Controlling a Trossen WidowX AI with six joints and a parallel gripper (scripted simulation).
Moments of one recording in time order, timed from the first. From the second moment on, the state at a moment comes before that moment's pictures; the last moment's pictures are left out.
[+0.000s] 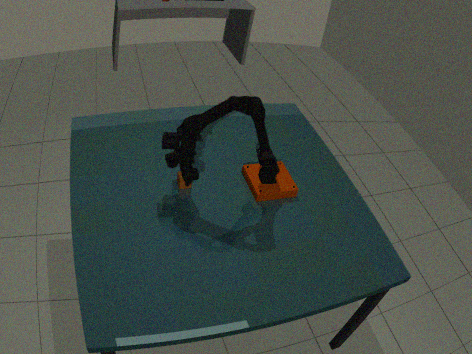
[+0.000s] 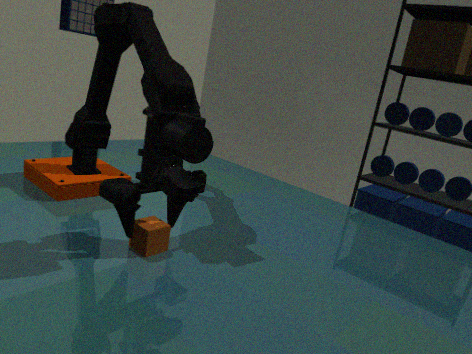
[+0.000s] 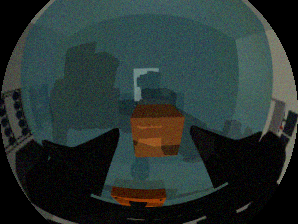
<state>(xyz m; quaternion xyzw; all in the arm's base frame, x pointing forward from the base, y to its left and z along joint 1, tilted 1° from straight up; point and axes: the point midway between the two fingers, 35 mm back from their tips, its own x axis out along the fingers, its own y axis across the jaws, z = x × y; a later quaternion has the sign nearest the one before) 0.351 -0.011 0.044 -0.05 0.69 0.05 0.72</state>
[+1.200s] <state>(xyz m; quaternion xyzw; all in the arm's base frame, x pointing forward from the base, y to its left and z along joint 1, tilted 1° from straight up) 0.348 -0.011 0.059 -0.05 0.69 0.04 0.72</state>
